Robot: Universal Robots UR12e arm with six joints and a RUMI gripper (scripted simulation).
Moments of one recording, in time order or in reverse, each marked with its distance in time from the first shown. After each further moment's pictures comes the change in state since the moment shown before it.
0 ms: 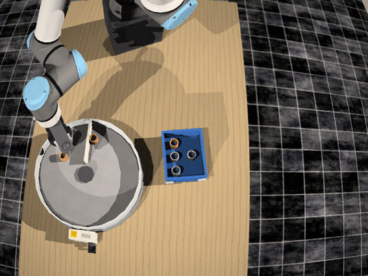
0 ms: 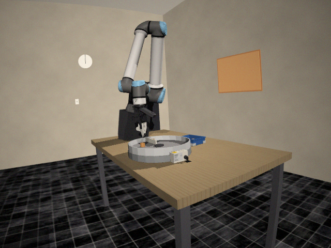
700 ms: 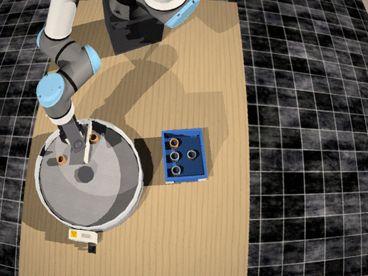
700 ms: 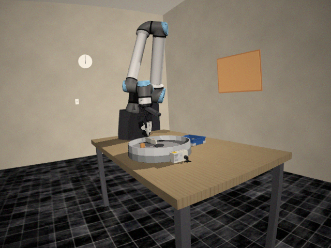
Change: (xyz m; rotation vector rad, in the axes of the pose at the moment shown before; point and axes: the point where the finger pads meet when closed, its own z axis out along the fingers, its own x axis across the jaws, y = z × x) arm -0.043 -0.017 0.000 0.001 -0.001 0.045
